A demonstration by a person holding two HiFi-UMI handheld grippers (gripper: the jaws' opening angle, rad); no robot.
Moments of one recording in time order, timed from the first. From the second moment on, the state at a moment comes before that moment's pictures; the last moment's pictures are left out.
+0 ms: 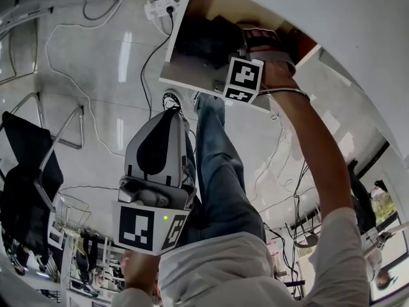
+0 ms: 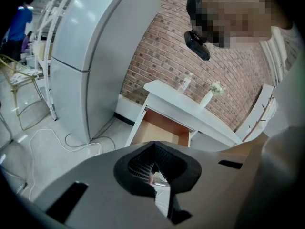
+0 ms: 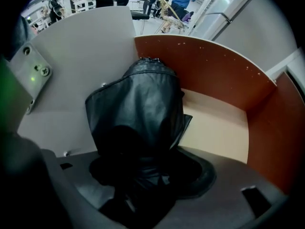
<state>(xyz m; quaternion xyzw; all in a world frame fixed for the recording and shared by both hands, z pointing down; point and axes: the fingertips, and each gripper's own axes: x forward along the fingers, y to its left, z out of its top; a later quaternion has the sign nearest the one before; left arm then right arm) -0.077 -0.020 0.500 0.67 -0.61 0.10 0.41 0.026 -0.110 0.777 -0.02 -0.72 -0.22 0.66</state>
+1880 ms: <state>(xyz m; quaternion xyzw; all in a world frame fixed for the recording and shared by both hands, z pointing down) -0.101 0.005 0.449 0.69 -0.61 0.09 0.37 0.027 -0.081 0.734 -0.01 -0.71 -0.15 0.68</state>
